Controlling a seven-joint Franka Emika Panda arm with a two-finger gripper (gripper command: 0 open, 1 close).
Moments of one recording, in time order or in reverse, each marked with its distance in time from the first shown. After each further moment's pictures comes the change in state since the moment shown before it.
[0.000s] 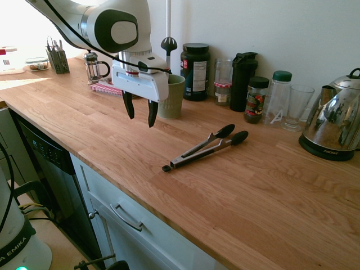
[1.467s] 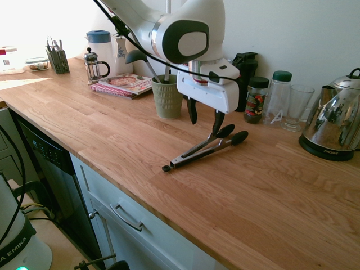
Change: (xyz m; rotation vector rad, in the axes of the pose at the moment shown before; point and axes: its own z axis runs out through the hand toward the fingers) arm 0.181 0.067 0.008 0.076 0.069 0.199
